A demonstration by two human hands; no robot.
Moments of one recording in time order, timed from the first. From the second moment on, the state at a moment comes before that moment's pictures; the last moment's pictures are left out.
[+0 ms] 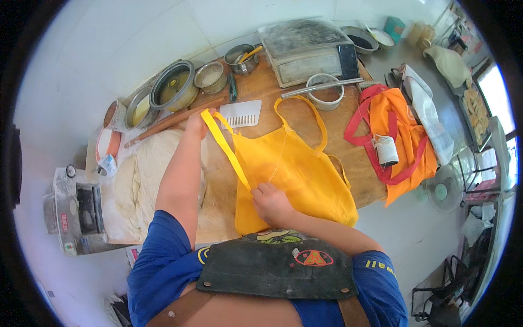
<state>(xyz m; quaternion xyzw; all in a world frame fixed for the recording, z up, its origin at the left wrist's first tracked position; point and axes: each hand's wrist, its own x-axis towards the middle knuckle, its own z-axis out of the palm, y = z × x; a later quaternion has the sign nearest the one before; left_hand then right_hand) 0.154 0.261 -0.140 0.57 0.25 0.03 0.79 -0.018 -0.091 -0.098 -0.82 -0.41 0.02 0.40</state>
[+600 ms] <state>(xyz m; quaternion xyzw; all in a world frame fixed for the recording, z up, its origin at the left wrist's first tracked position) 0.020 0.198 -0.135 0.78 0.35 -0.02 0.51 -0.027 -0.083 -0.136 -0.85 -0.28 0.17 0.42</state>
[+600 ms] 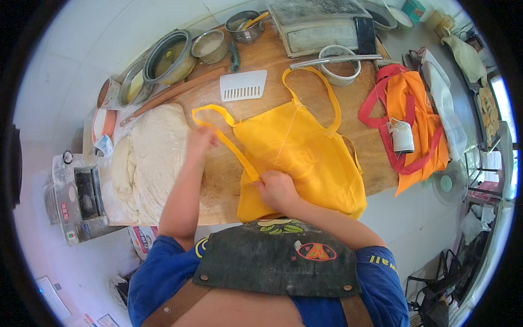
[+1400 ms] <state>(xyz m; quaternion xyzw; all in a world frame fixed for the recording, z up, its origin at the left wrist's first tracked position) -0.076 0.094 -0.165 0.78 0.38 -0.02 0.50 -0.004 -0.037 -0.180 -0.79 -0.21 0.22 0.53</state>
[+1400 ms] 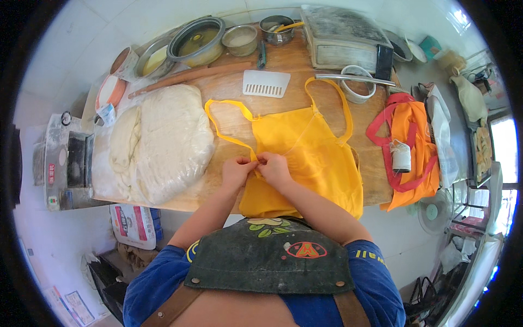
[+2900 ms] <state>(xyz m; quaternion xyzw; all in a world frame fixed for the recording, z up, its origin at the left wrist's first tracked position) -0.129 0.081 -0.144 0.79 0.38 -0.11 0.47 0.088 -0.249 -0.099 -0.92 -0.04 0.02 0.39</state>
